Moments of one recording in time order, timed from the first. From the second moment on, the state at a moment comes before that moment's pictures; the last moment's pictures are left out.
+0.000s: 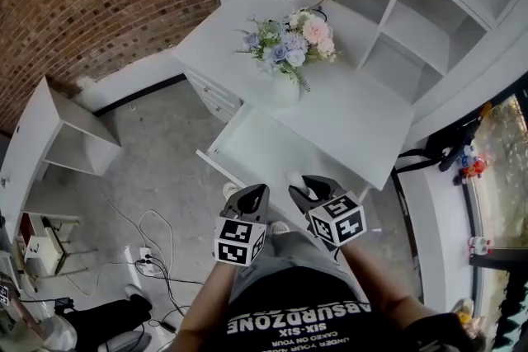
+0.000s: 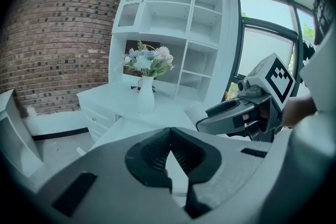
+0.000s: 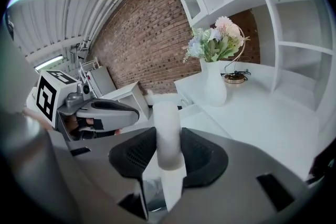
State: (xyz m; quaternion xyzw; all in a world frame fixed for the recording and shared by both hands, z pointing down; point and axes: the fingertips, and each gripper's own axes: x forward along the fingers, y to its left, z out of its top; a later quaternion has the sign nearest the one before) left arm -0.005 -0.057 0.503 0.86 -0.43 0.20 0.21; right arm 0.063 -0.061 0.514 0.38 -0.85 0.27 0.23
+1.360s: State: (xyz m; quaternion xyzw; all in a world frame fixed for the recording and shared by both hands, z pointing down) left arm 0.009 -0.058 0.485 0.88 -0.40 0.17 0.21; right arm 0.058 -0.050 0.476 0.44 -0.84 0.28 0.17
